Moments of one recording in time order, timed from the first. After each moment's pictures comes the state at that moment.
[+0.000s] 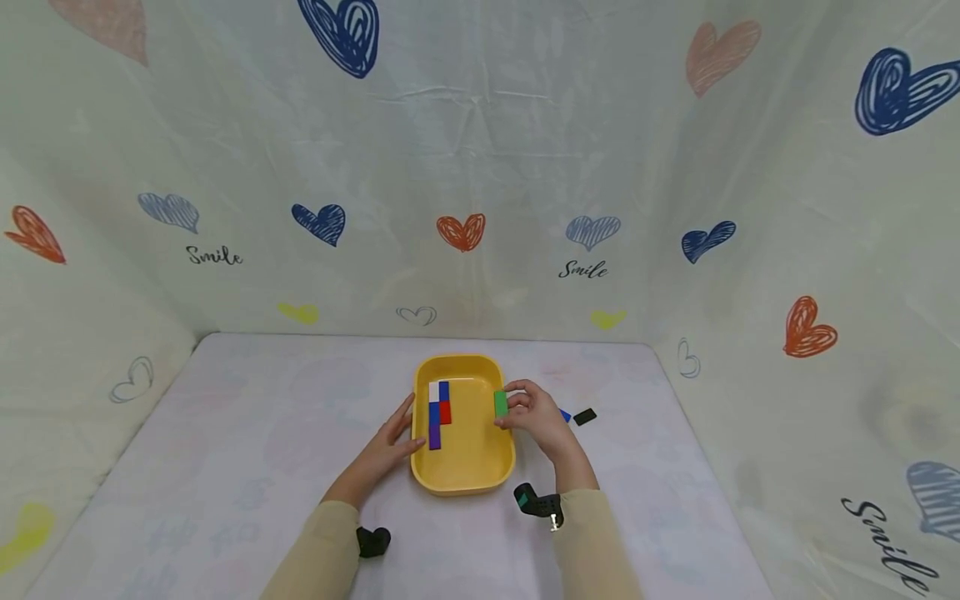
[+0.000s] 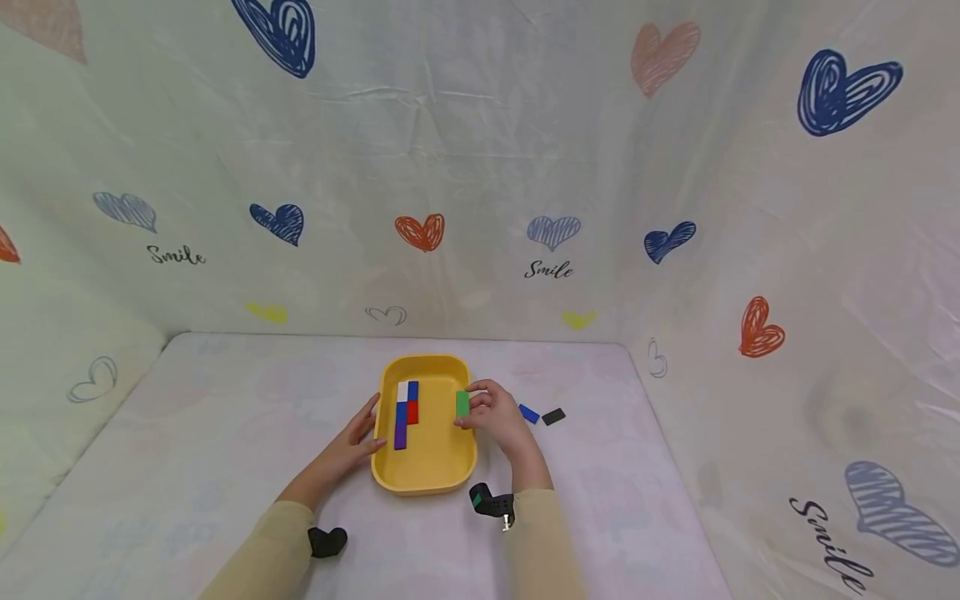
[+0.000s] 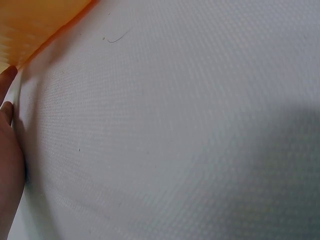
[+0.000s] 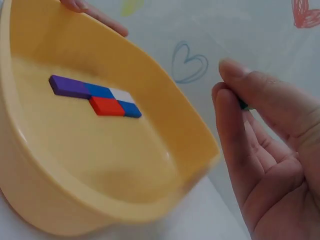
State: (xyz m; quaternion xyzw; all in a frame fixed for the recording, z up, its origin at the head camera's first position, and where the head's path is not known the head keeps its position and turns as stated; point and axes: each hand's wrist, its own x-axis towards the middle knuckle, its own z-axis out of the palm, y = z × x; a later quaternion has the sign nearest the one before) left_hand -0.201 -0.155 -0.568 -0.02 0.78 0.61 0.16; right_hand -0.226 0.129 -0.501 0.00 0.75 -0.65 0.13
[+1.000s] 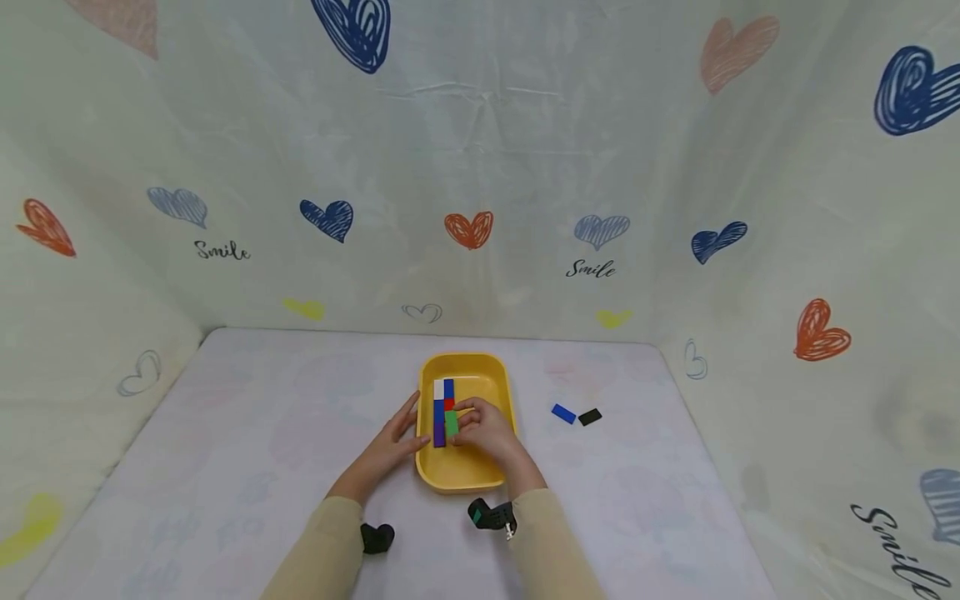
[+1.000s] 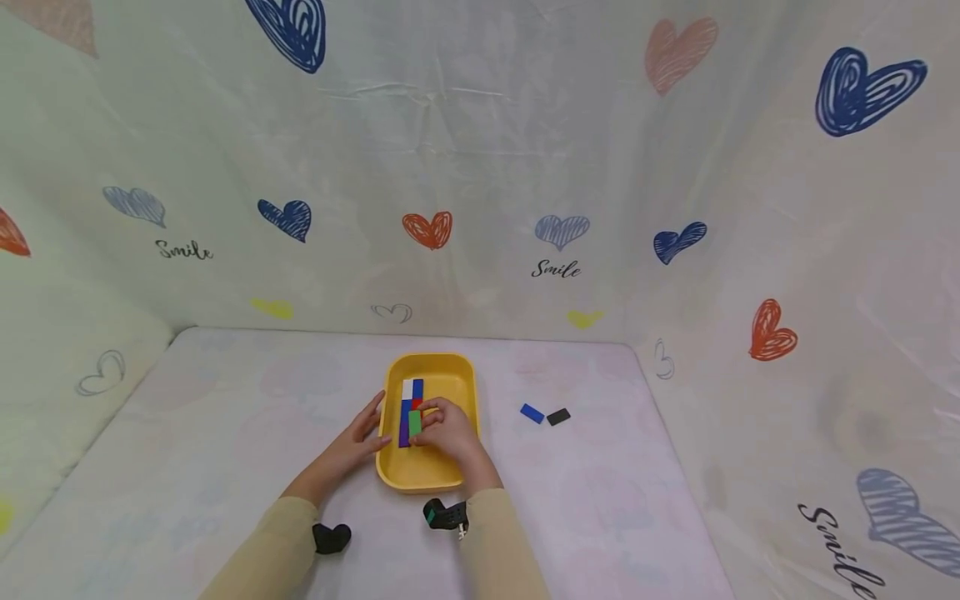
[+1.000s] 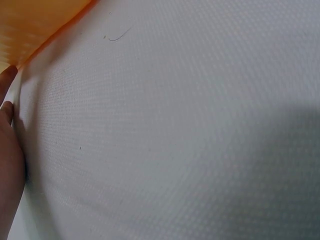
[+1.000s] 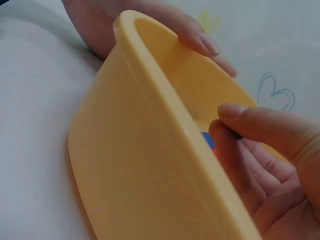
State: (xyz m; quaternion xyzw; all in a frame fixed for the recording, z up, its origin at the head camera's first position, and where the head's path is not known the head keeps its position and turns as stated) left_hand -0.201 -0.159 -0.568 0.00 0.78 0.60 0.16; right_hand -0.221 0.055 -0.532 -0.01 0.78 -0.60 0.19
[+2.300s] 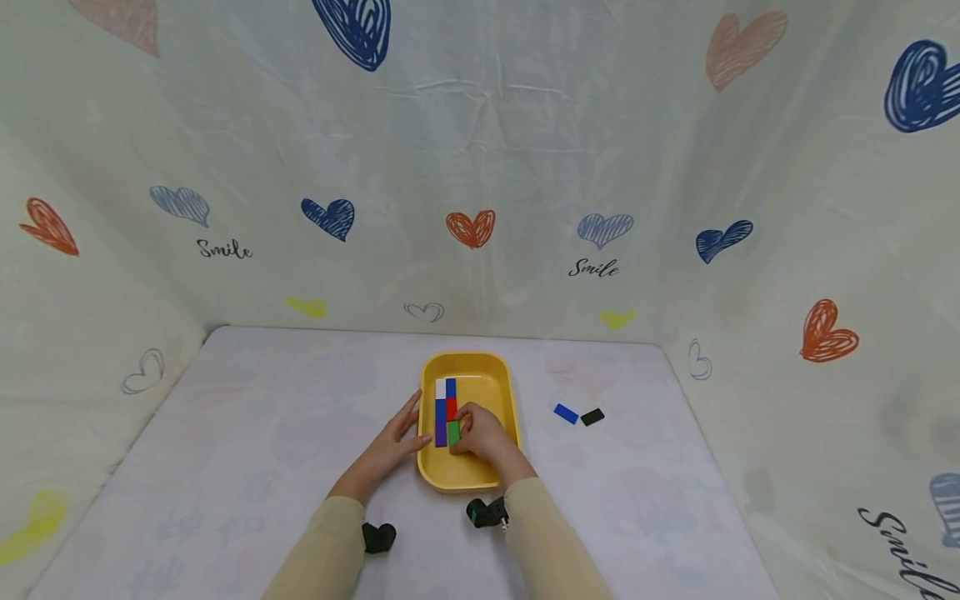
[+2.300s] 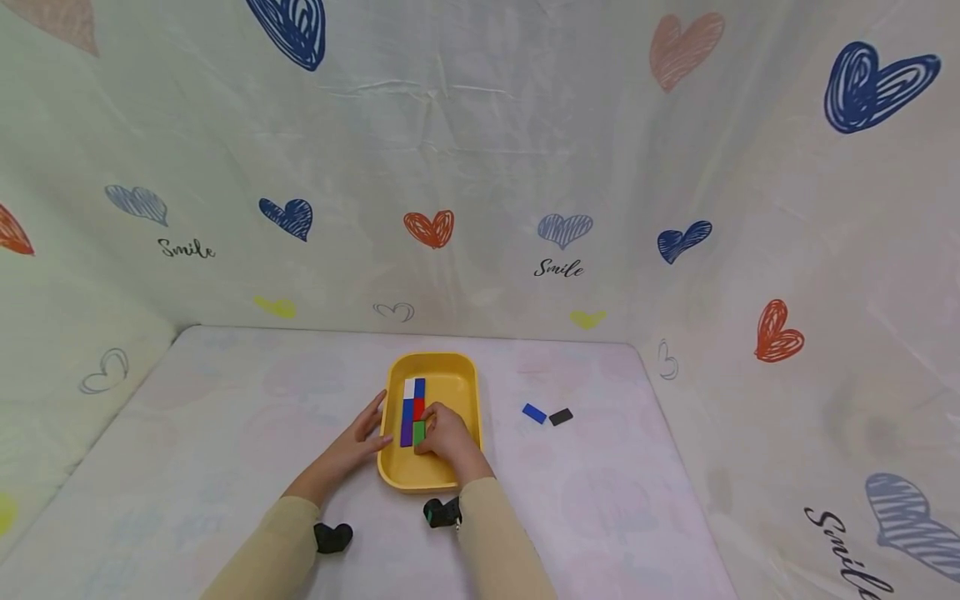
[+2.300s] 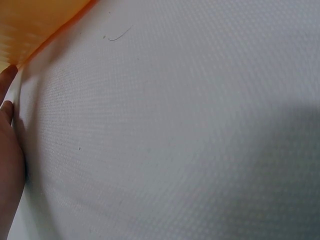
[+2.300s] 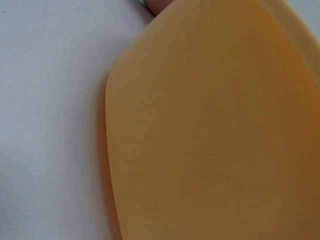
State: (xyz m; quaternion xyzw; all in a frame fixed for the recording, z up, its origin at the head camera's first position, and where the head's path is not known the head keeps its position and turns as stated) left_hand -0.201 -0.157 -0.570 0.00 0.77 0.62 0.15; right_hand -0.229 0.042 -0.546 -0.02 0.86 -0.47 0.21
